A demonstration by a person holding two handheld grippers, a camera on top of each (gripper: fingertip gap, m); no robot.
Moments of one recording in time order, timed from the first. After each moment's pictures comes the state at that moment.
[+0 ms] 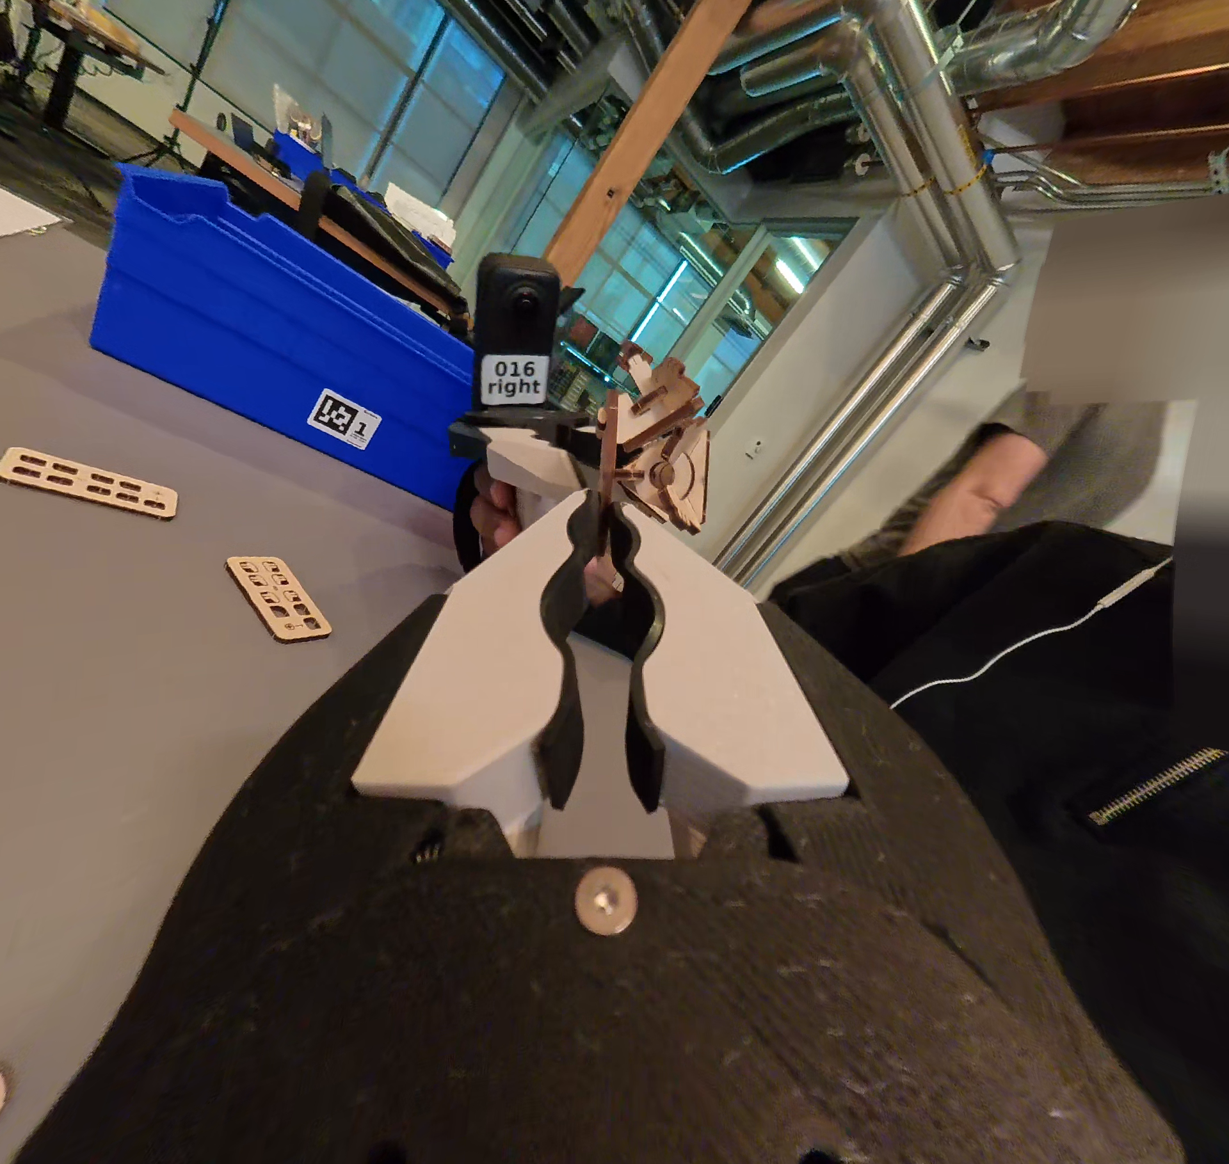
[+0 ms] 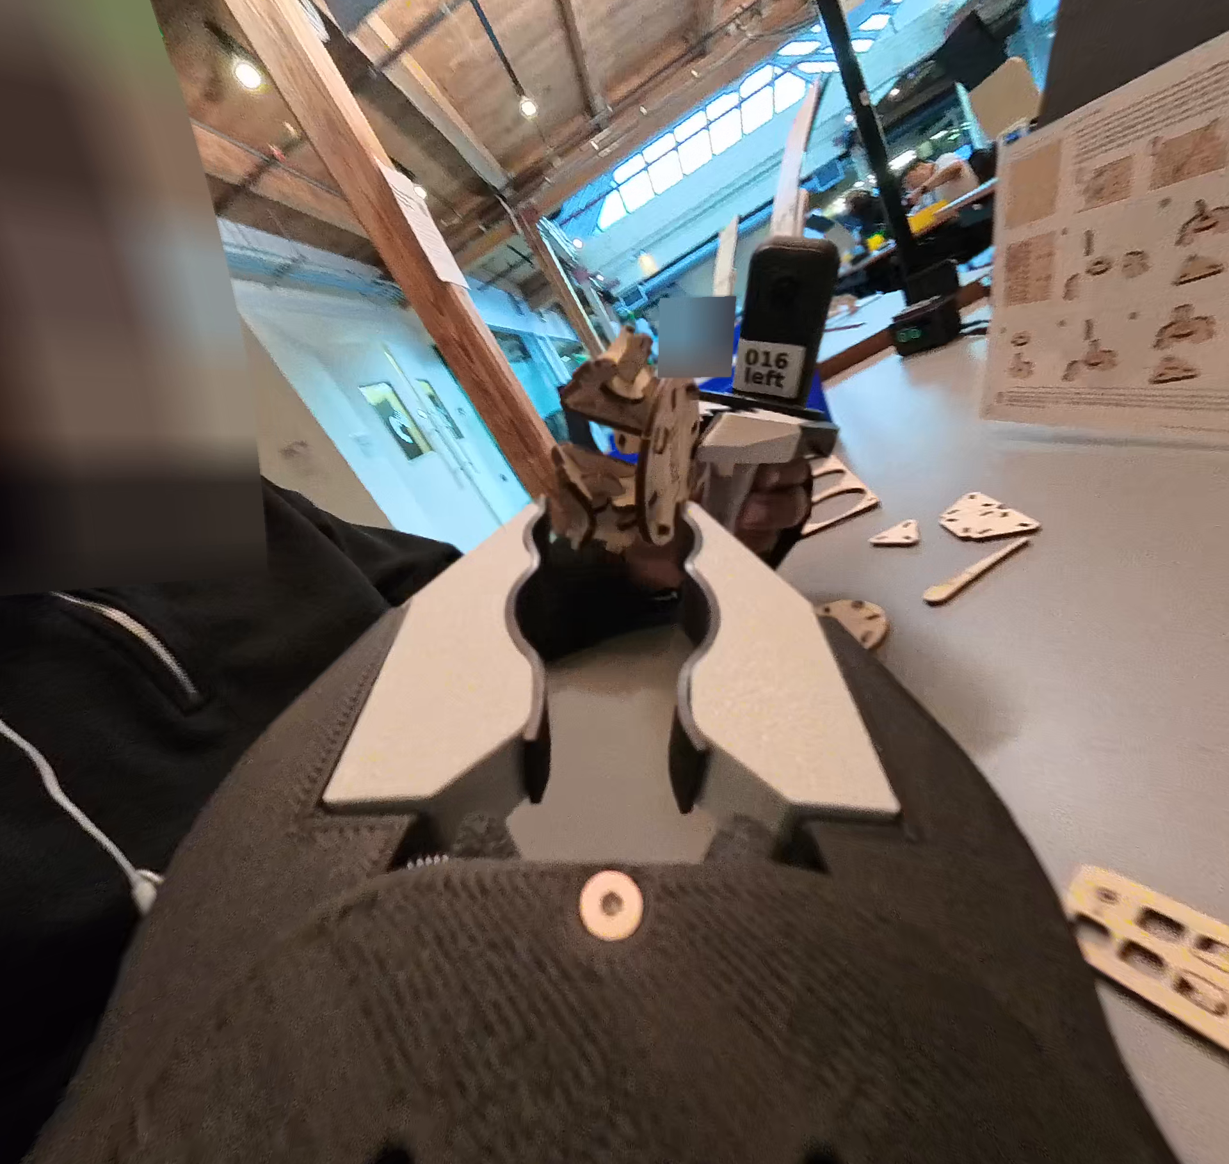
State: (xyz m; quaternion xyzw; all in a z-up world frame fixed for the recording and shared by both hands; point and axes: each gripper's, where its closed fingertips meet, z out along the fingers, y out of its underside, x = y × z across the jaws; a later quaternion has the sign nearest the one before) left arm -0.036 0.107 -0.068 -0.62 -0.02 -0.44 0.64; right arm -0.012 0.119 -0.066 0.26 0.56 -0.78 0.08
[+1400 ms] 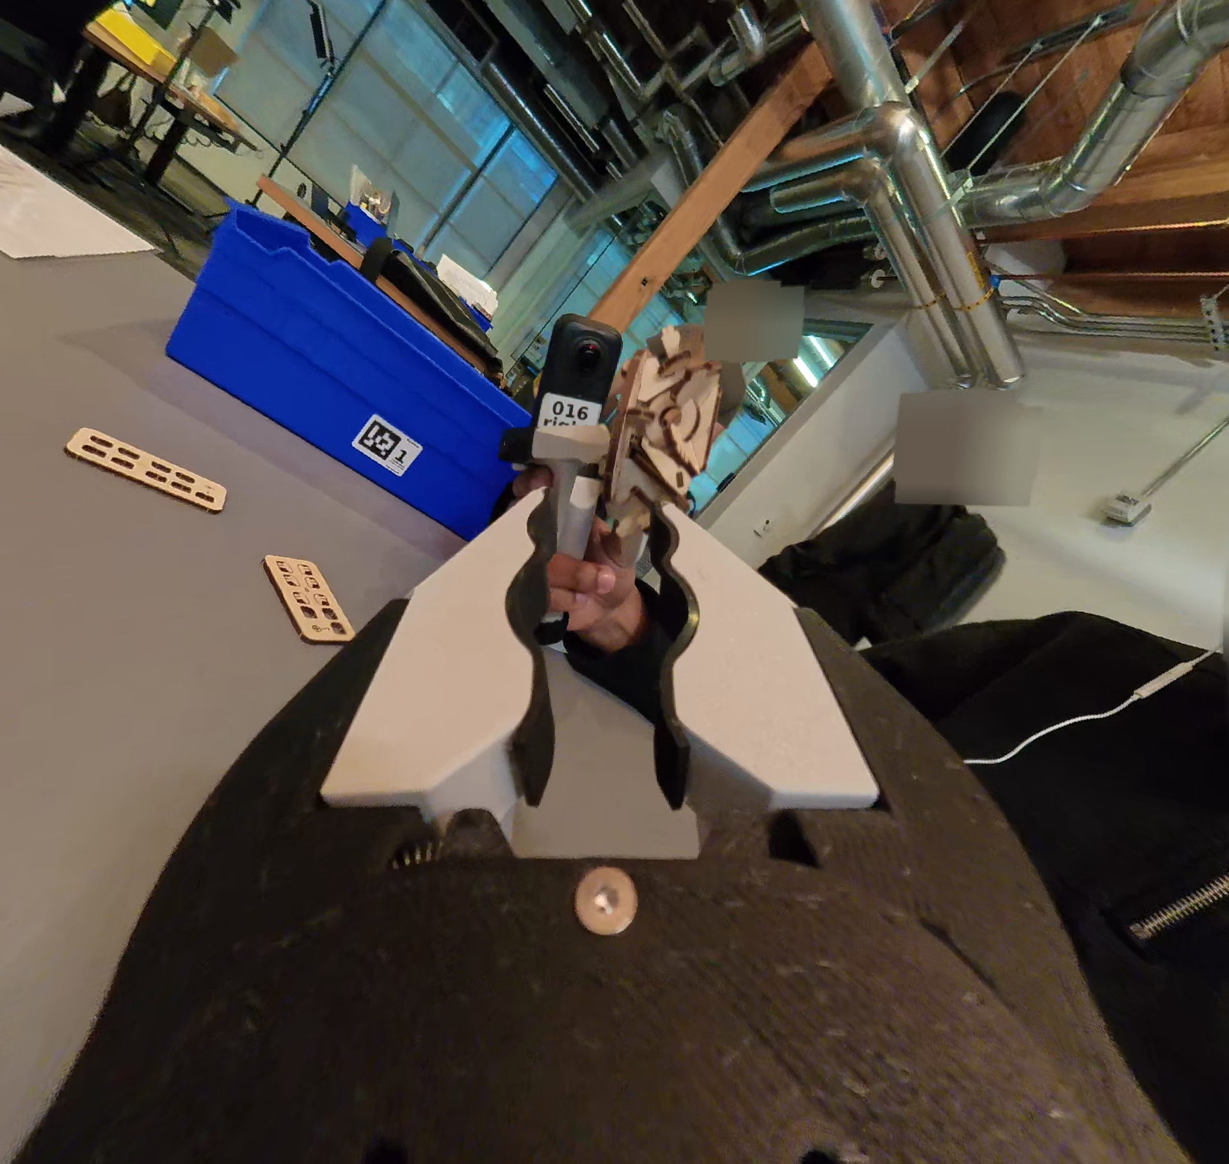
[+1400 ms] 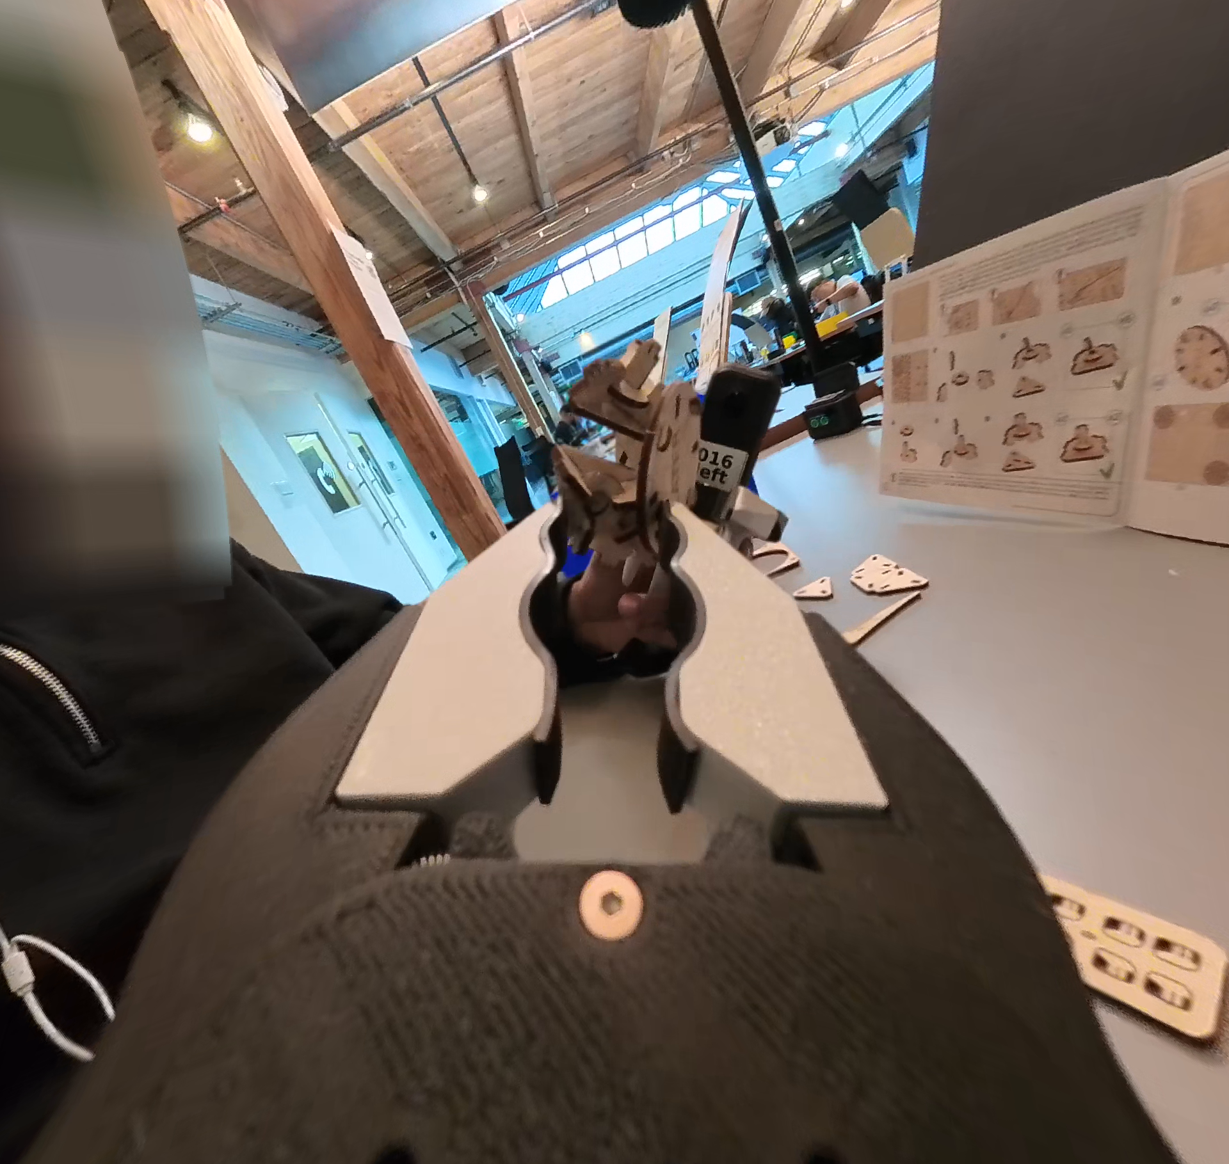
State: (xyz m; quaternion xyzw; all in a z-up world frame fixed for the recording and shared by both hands) left arm -0.051 0.116 -0.075 -0.59 -0.09 -0.45 0.66; right arm -0.020 0.143 -0.055 0.27 0.53 -0.80 -0.01
